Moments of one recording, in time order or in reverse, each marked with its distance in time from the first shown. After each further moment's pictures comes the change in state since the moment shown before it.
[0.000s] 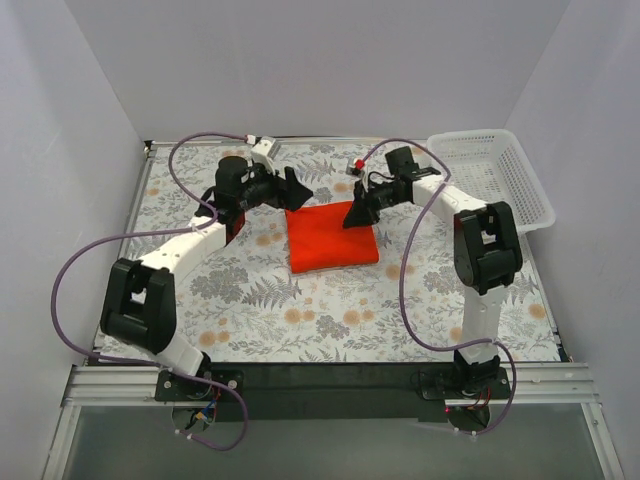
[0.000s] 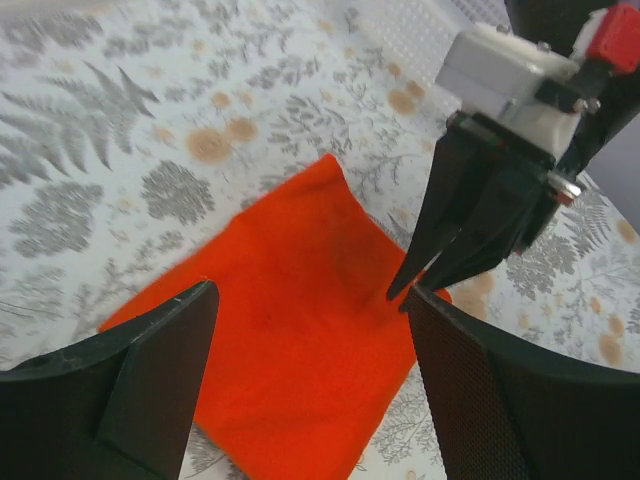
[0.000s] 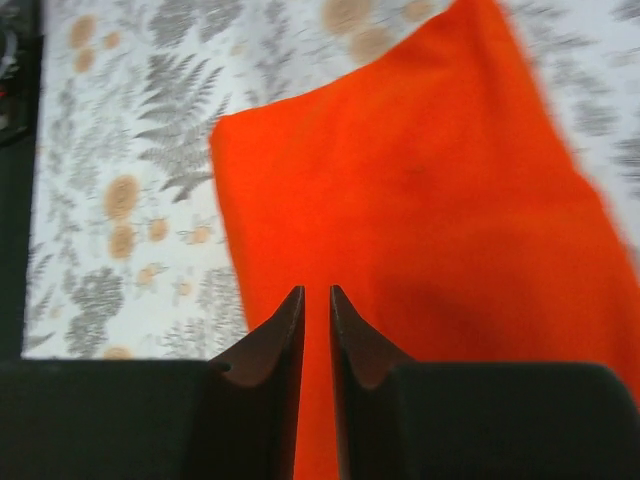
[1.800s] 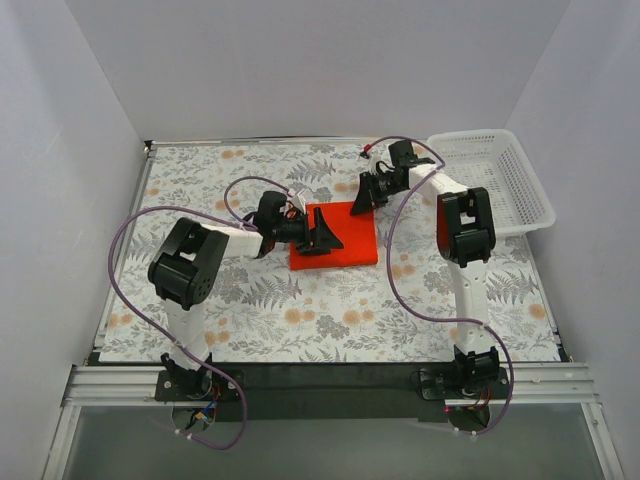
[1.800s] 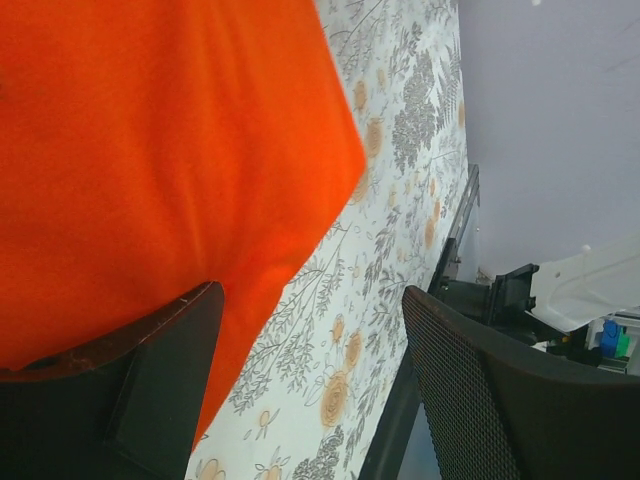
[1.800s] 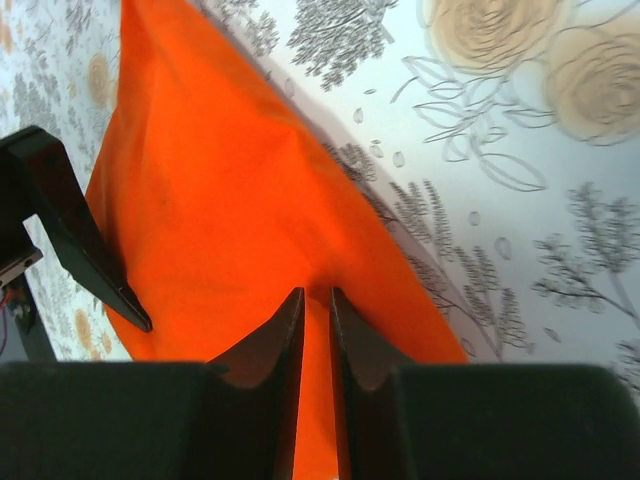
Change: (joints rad) left arm -0.124 0.394 -0.072 0.141 0.346 -0.530; right arm -0.074 0.394 0.365 -0.072 0.180 0.499
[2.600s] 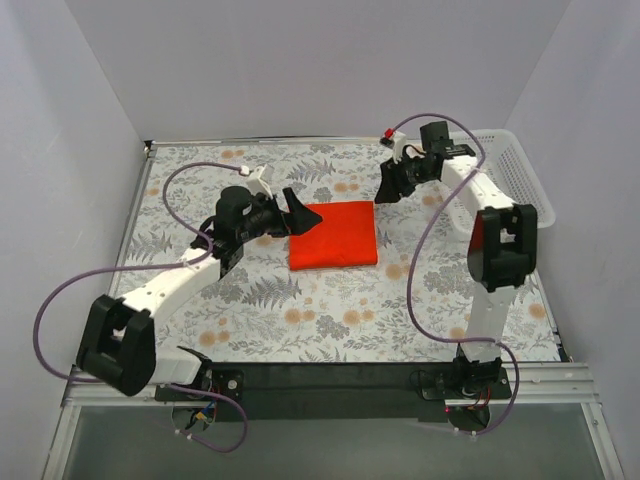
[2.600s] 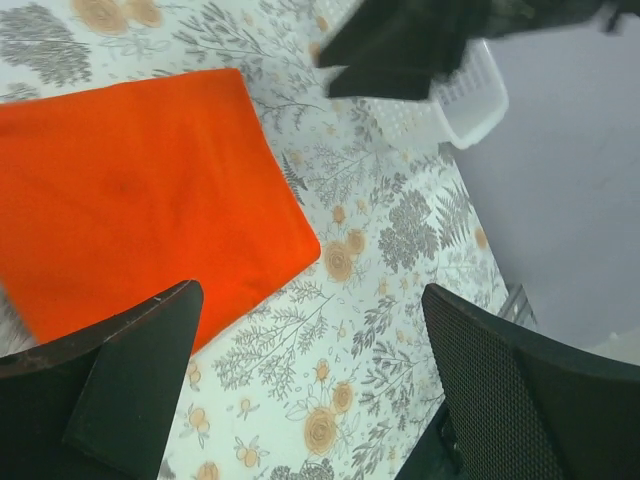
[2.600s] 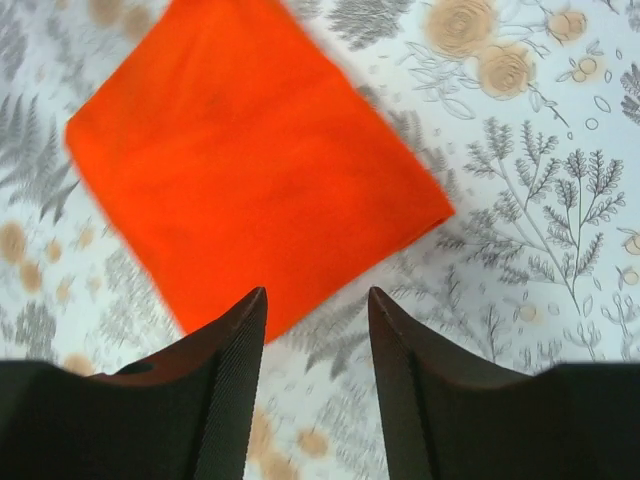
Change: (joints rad) left arm 0.005 -0.513 -0.113 -0.161 -0.371 0.114; right arm -0.073 -0.256 -0.086 -0.105 0.115 -0.287
